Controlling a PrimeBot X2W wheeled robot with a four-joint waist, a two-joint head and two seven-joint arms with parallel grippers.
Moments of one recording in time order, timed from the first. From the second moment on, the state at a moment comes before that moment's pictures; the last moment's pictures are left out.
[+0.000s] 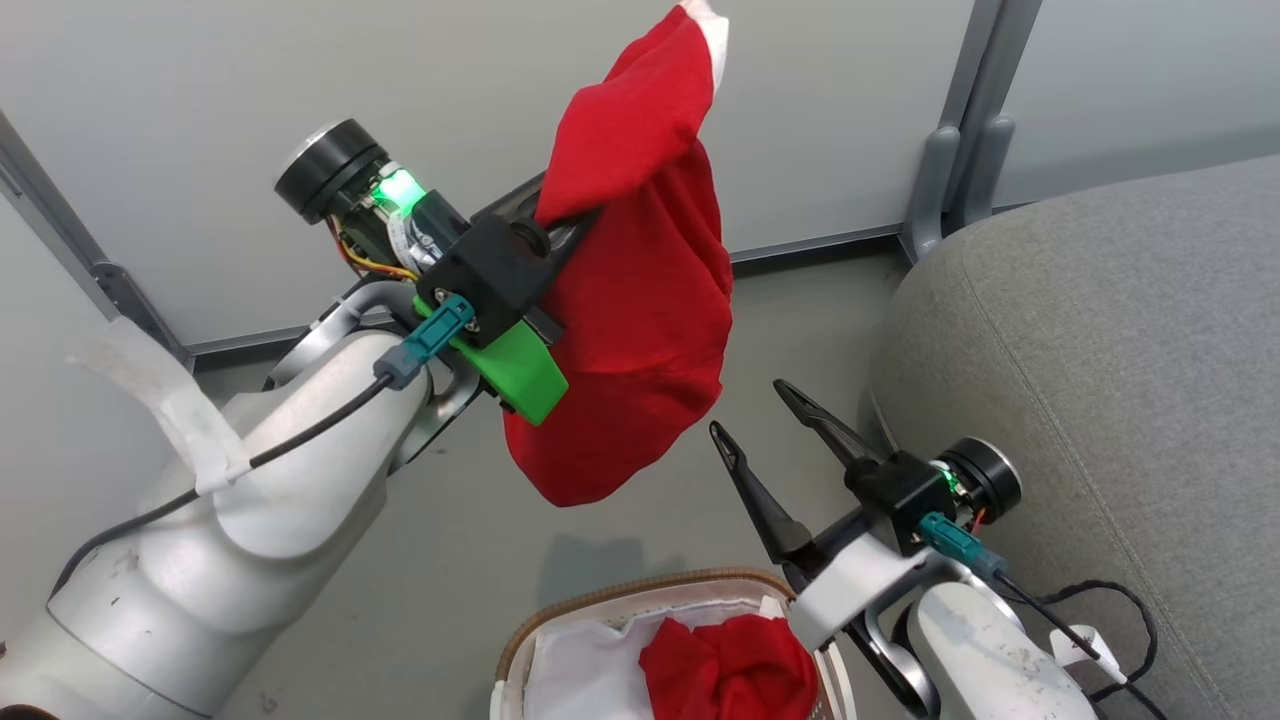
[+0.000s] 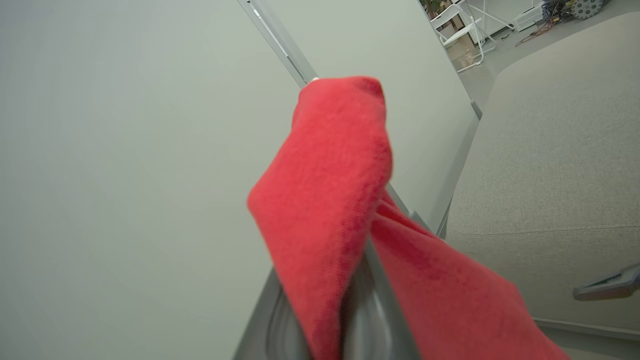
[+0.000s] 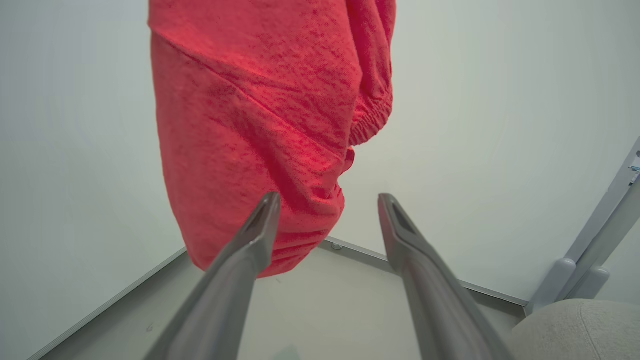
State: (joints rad) left arm -0.90 0.36 -0.87 0.31 -0.30 -0.13 -0.25; right arm -0.29 -0.05 0.40 0.27 0.10 0.13 -0.26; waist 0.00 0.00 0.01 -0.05
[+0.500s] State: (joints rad) left arm -0.95 0.32 -0.98 0.26 -0.35 -0.13 -0.25; right arm -0.42 -0.05 0.48 0.41 0.06 0.13 -0.26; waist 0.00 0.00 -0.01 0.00
